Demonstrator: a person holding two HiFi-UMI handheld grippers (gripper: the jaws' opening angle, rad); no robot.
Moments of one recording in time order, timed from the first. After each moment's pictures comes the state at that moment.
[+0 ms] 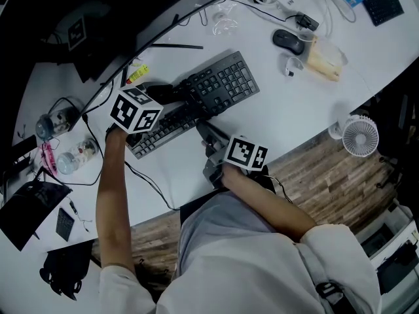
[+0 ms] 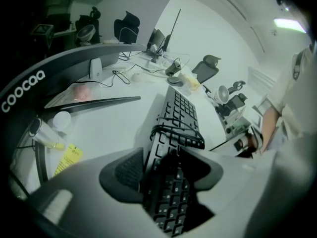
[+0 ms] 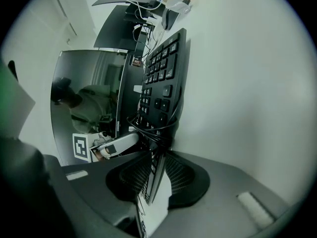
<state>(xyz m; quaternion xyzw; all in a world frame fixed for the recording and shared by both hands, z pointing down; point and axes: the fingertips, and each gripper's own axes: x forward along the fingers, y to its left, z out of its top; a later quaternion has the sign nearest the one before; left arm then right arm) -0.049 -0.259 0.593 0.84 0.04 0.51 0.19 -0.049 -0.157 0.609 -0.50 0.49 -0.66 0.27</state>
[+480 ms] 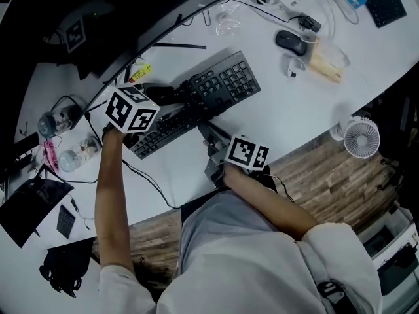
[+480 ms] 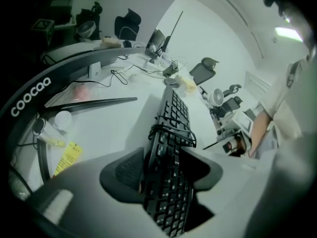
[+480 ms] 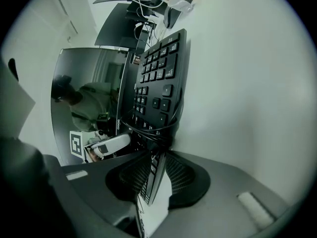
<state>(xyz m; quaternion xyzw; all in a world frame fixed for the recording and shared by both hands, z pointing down) -0.051 -0.253 0.576 0.83 0.06 0.51 0.22 -0.050 -0.158 0.609 -0.50 0.49 -0.66 0.26</state>
